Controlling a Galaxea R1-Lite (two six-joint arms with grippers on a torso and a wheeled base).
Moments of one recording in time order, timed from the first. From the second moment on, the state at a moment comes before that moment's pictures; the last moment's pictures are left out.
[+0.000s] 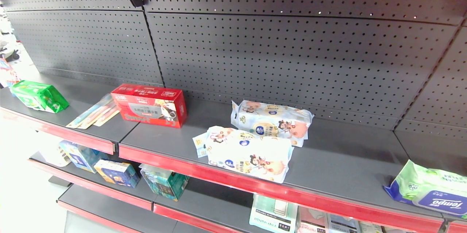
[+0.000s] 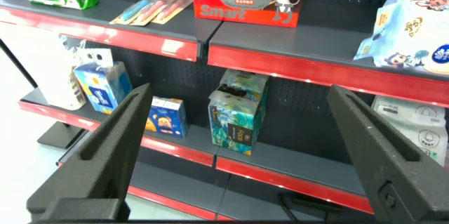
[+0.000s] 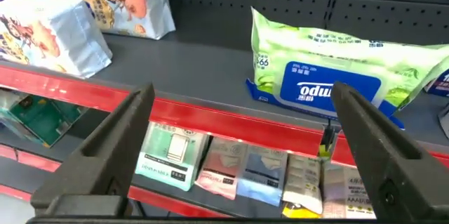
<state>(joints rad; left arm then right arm) 0.00 0.00 0.00 0.00 0.04 0.01 0.00 0.00 0.00 0.00 0.00 0.00</state>
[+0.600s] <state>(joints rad) 0.00 0.00 0.00 0.00 0.04 0.01 0.00 0.00 0.00 0.00 0.00 0.00</state>
